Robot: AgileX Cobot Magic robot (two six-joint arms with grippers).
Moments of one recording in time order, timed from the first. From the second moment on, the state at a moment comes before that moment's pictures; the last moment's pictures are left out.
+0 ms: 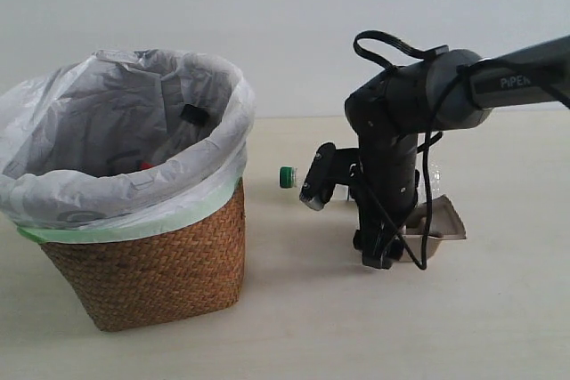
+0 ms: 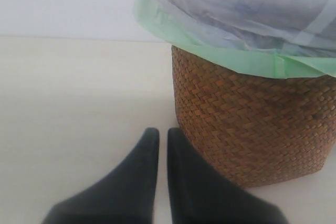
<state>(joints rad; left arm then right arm) -0.03 0.00 0.00 -0.22 0.31 0.15 0.52 2.13 -1.48 -0.29 0.87 -0.52</state>
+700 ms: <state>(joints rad) -0.03 0.00 0.00 -0.22 0.31 0.15 0.52 2.02 -1.48 -0.06 0.97 -0.34</state>
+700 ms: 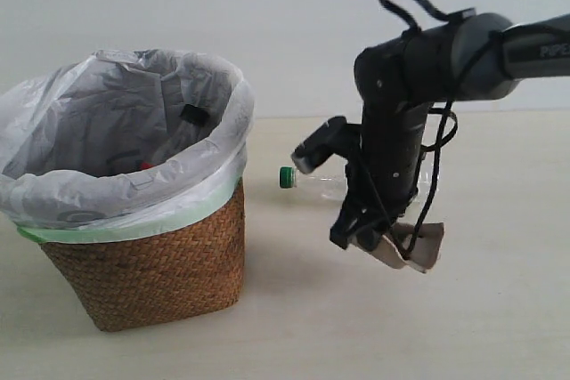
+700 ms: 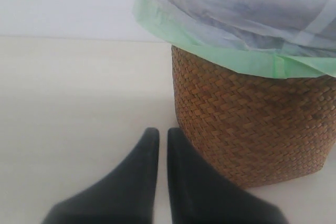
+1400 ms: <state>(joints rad) -0.03 0.00 0.00 -0.22 0.31 0.15 0.52 1.32 -0.80 0.11 0.40 -0.03</state>
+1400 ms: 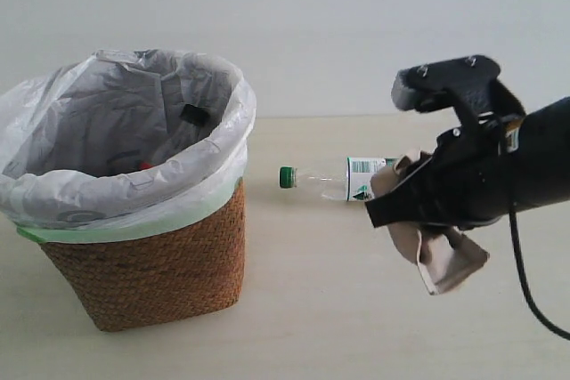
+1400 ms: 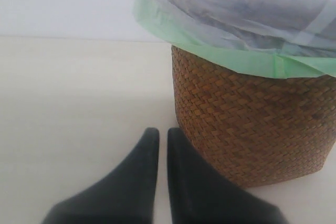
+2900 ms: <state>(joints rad) -0.03 0.00 0.00 -0.22 0.31 0.15 0.71 1.63 -1.78 0.15 0.63 0.09</state>
